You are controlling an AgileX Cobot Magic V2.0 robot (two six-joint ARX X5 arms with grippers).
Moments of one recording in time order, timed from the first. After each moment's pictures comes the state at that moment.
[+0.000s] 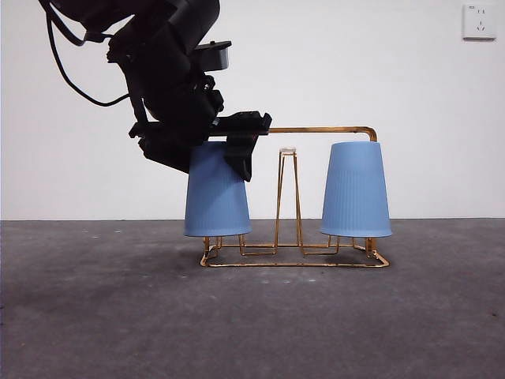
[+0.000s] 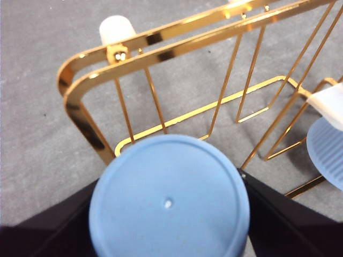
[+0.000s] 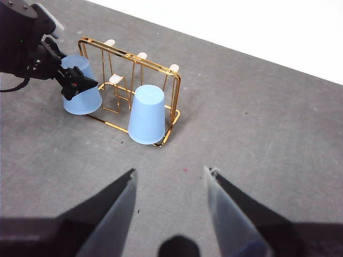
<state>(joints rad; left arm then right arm) -0.62 1.74 1.15 -0.03 -0.23 -0.12 0.83 0.65 1.46 -1.35 0.44 0.07</state>
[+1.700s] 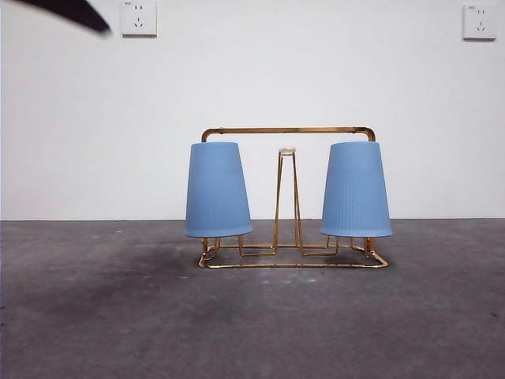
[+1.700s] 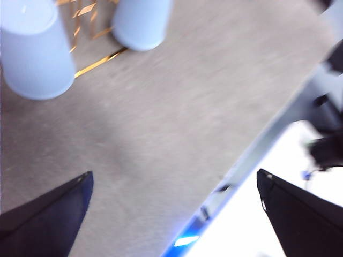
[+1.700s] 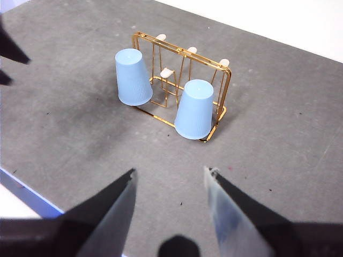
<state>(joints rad) -0.65 1.00 1.13 -0.88 0.31 -0.19 0.83 0.65 1.46 -1.36 0.25 0.07</state>
